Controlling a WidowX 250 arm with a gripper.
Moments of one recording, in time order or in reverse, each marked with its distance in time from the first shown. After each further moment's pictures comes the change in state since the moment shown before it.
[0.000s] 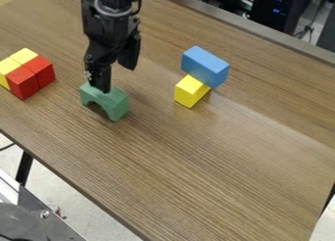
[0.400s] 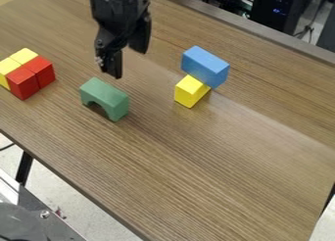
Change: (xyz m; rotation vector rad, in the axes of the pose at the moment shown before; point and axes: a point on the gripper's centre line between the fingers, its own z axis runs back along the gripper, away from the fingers) arm -0.004 -0.014 0.018 -0.064 0.020 0.023
